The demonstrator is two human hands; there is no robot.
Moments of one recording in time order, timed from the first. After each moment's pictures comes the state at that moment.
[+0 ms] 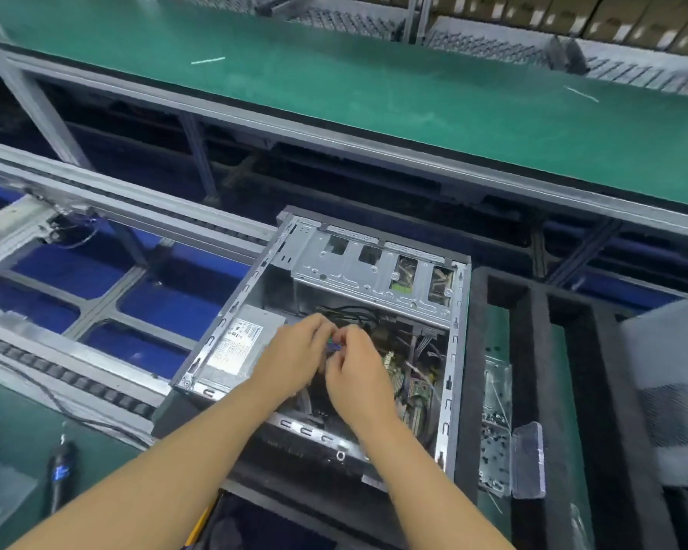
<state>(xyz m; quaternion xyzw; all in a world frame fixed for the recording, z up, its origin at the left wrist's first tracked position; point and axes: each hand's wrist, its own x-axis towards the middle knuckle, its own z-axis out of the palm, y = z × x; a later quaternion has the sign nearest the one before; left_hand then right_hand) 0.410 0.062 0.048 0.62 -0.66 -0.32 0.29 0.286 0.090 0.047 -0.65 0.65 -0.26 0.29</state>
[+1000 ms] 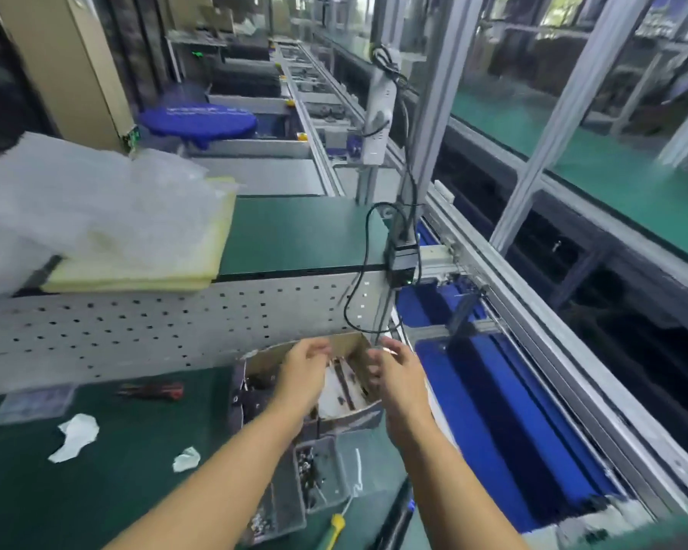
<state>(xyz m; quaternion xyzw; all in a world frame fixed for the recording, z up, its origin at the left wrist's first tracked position) 0.902 0.326 0.079 0.77 -0.03 -0.19 0.61 0.826 0.215 0.094 -0.59 0.36 -0.17 0.70</state>
